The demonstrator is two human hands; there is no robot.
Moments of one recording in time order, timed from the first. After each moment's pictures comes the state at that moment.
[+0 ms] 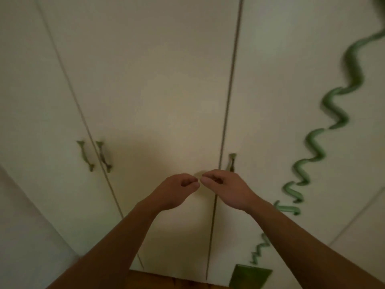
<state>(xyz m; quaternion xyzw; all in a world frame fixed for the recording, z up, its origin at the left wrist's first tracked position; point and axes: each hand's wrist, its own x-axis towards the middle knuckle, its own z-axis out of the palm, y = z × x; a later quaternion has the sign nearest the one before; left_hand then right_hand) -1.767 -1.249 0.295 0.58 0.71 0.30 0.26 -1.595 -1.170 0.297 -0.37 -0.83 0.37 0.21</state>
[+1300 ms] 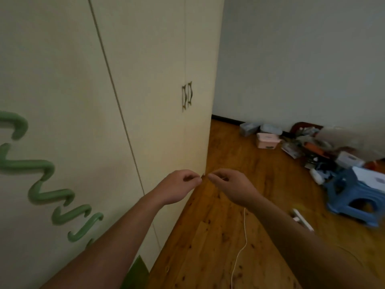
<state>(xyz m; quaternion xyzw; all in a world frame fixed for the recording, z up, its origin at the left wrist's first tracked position) -1.329 -1.149 0.269 0.86 0.25 0.04 0.44 -1.199 -1.291 0.262 -0.82 -0.40 0.20 0.36</state>
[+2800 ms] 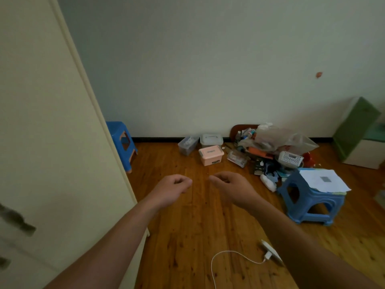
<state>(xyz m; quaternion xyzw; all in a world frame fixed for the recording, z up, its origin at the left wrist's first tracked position) -0.741 -1.042 0.268 0.85 0.16 -0.06 0.49 -0.661 -1.227 0.241 -0.88 -0.16 0.16 0.42</state>
